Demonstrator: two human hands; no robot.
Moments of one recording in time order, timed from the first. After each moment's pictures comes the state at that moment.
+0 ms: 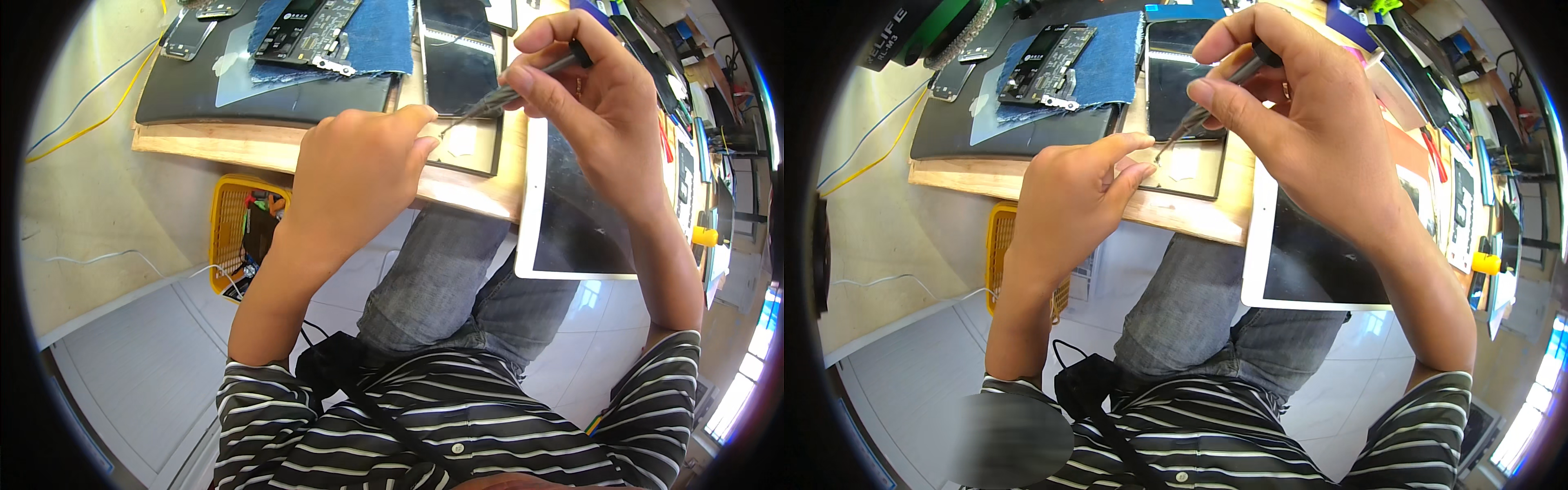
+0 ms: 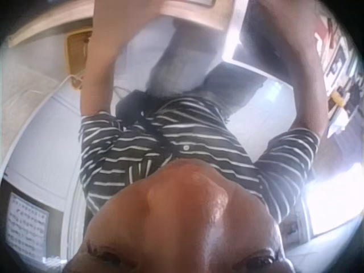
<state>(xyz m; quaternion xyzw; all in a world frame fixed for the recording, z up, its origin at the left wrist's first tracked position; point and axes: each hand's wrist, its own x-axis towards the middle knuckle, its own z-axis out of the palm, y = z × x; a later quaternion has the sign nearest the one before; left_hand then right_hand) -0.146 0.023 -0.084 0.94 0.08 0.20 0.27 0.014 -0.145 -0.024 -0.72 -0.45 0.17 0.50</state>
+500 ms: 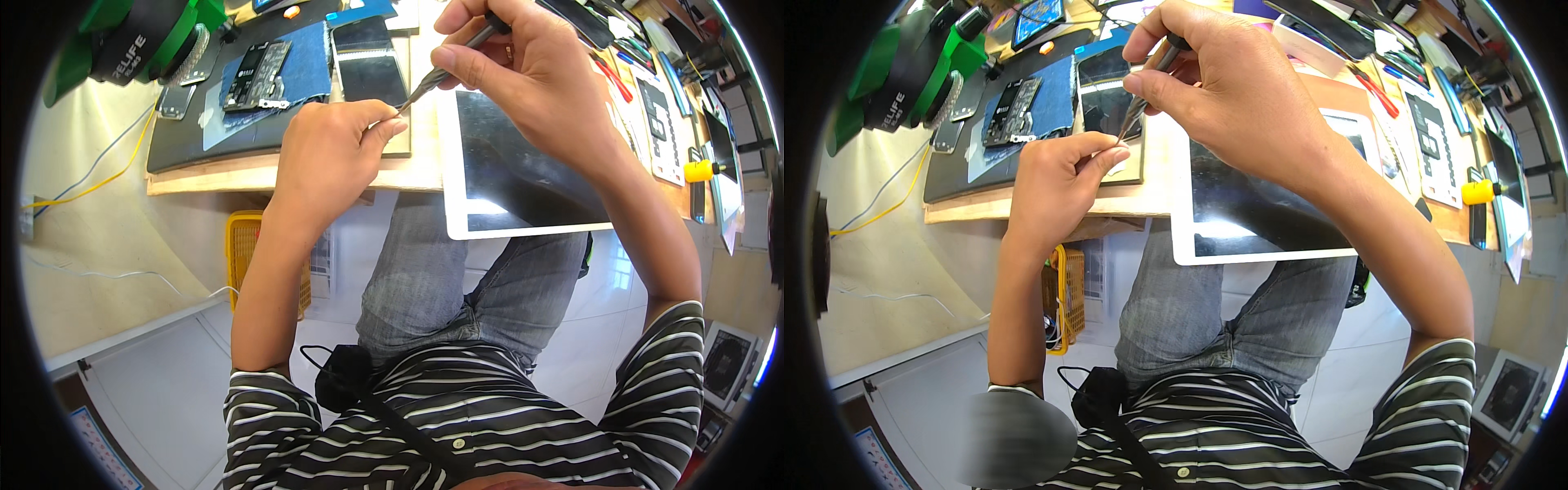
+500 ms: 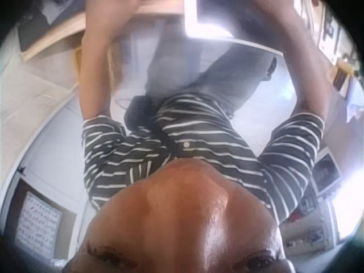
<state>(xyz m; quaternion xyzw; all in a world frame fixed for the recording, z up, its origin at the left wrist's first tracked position) -0.116 -0.007 -0.064 0.93 0.04 0.18 0.31 0.007 -0.190 0.002 -0.73 -0.46 0.09 0.50</state>
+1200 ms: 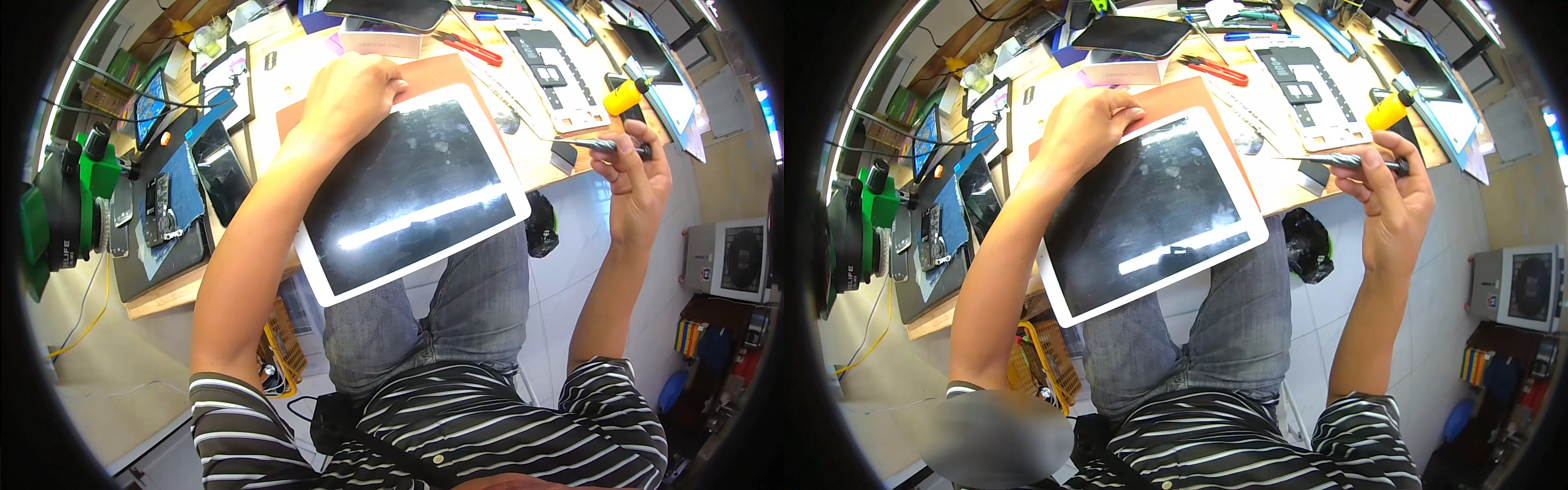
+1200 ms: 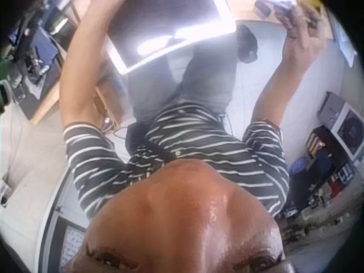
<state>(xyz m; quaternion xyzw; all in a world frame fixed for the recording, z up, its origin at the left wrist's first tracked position) 0.077 -0.124 -0.085 0.96 -0.16 0.15 0.19 0.002 -0.465 -0.070 -0.67 -0.02 -0.16 0.73</state>
